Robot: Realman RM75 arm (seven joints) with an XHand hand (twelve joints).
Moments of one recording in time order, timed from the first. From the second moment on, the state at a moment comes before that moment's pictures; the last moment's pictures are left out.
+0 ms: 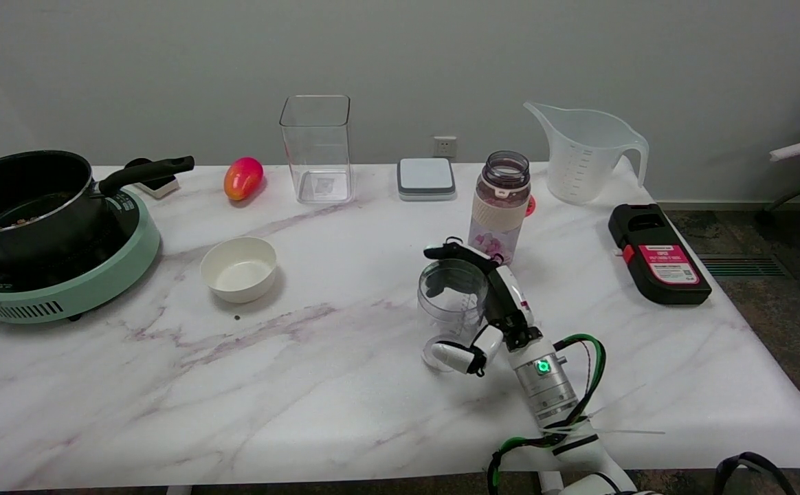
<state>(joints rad) 0.10 -1.35 -2.06 0.60 0.53 1.29 1.40</state>
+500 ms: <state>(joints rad) 0.08 -1.33 -2.06 0.63 0.53 1.28 1.40</state>
